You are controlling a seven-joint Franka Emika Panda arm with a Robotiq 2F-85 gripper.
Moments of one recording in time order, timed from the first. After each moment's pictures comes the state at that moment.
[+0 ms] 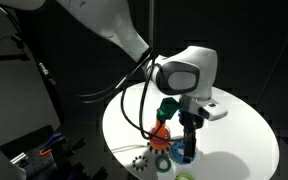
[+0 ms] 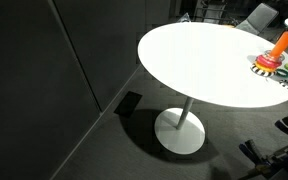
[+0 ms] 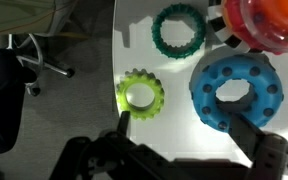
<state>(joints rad) -0.27 0.55 -0.35 -1.86 -0.02 2.29 0.51</state>
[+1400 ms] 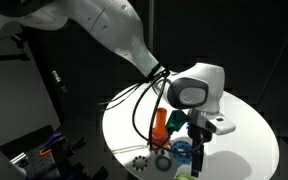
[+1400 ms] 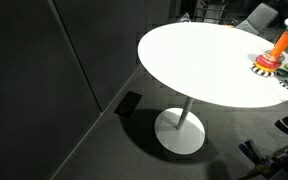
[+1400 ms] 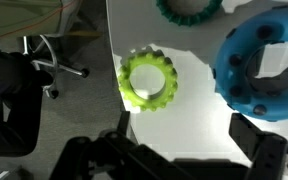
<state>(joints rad) -0.27 0.72 -0.39 -1.73 -0.02 2.29 0.61</state>
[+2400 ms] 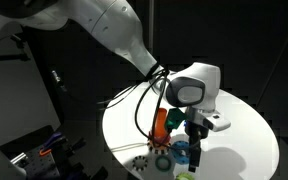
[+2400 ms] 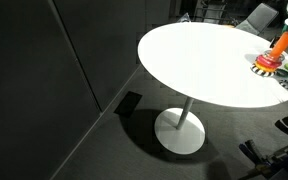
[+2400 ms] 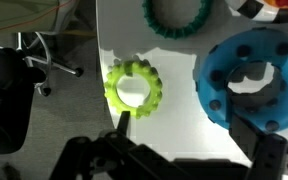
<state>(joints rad) -0.27 0.72 -0.36 -1.73 -0.02 2.29 0.57</state>
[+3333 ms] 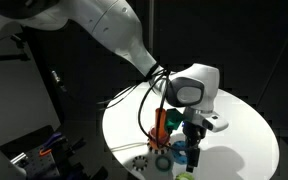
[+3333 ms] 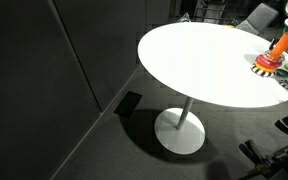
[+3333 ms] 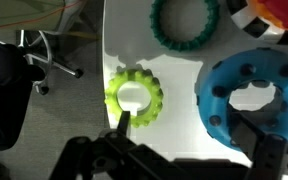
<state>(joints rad) -0.27 0.72 -0.35 -1.73 -0.02 2.25 0.50</state>
